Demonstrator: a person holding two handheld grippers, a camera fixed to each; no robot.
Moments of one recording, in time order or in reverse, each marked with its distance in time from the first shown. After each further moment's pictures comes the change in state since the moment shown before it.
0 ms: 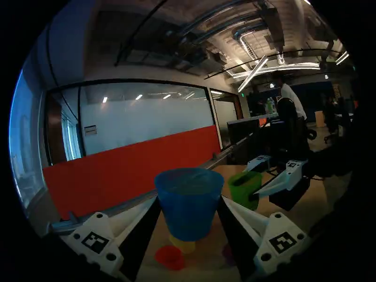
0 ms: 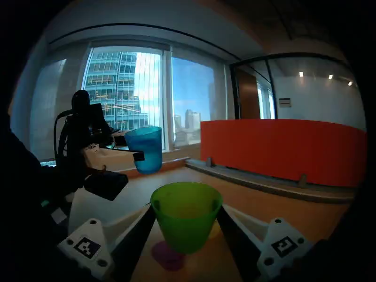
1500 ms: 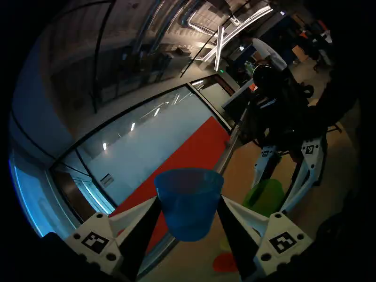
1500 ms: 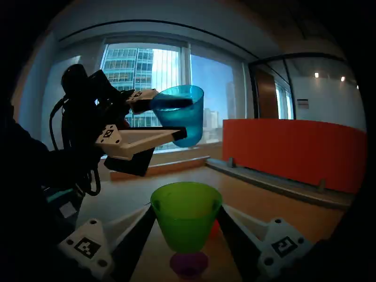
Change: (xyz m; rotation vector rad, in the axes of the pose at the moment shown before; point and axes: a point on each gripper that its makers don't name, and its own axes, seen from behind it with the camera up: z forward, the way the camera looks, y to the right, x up) left arm 0.052 0.002 0.014 0.065 -0.001 0.526; right arm -0.005 -0.048 0.031 0.131 -0.013 -0.031
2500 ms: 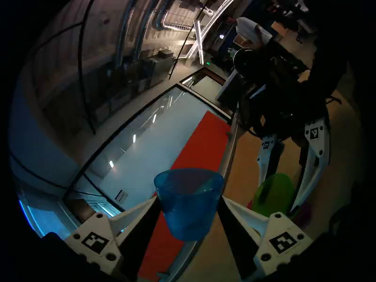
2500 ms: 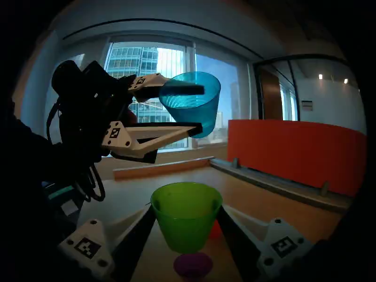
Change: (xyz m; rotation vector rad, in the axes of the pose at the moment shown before) left arm 0.009 -0.005 0.010 0.022 -0.009 0.229; right arm 0.000 -0.006 0.009 0.026 -0.004 -0.019
